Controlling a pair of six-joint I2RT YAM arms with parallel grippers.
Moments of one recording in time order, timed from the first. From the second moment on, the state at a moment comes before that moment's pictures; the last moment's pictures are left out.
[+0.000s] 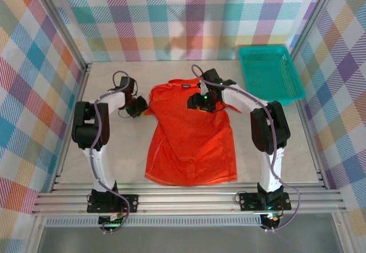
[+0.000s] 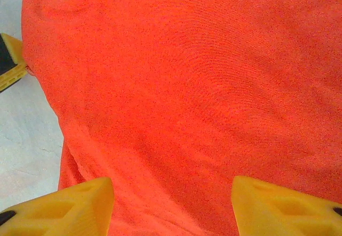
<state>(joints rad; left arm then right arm) -0.09 2.03 1.36 -0.52 0.29 -0.67 0.49 2.01 1.56 -0.65 -0.38 0.47</state>
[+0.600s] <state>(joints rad) 0.04 2.06 1.88 -0.82 -0.15 -0.57 0.46 2.10 1.49 -0.63 -0.32 0.52</state>
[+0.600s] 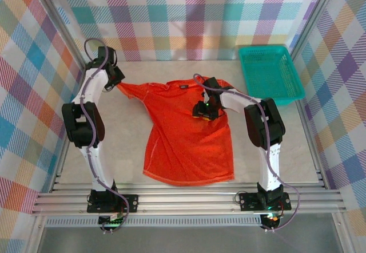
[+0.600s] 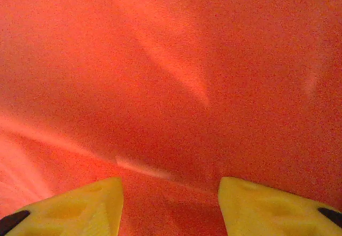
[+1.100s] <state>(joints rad) -0.01 2.13 1.96 -0.93 -0.33 -0.49 0.45 2.08 1.61 -0.76 -0.37 0.49</state>
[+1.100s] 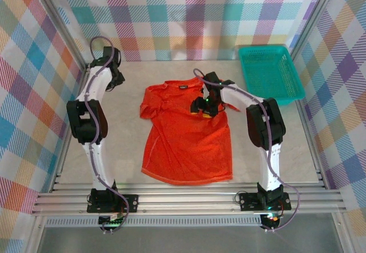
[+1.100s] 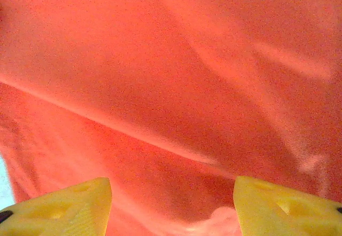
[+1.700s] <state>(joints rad) -0.31 2.43 2.22 -0.82 0.22 -0.48 0.41 1.97 1.46 -0.68 -0.37 0.52</state>
